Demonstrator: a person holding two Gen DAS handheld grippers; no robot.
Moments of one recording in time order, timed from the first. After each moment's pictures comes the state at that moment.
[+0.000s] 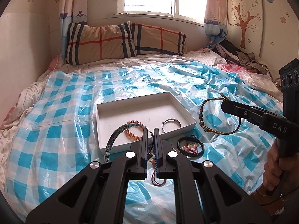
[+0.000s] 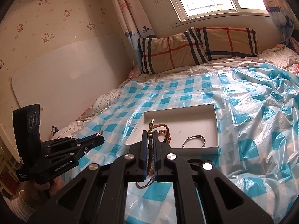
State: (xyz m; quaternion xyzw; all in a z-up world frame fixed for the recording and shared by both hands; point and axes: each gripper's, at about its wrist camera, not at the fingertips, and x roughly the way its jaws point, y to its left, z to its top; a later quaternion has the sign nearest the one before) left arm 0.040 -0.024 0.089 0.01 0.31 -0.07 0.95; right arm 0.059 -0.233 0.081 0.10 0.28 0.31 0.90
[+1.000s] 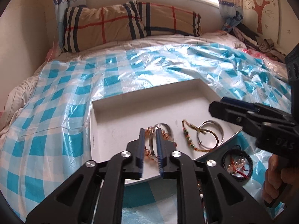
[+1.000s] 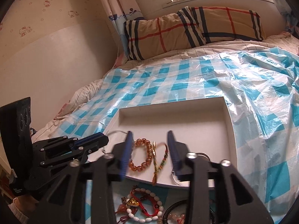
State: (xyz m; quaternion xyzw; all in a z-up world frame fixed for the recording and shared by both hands) left arm 0.177 -0.013 0.007 0.03 0.37 -0.02 0.93; right arm 0.184 -0.182 0.006 0.09 0.33 0.28 0.90
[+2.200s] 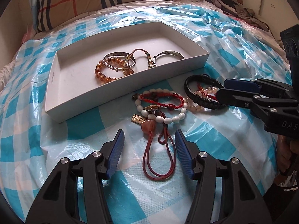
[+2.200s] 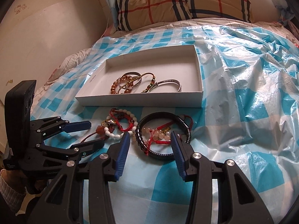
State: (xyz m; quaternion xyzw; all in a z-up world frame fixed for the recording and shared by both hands) left arm 0.100 -0.056 -0.056 0.06 0.47 -0.12 0.87; right arm 0.101 -0.219 -0.041 0.02 0.42 0.26 0.87
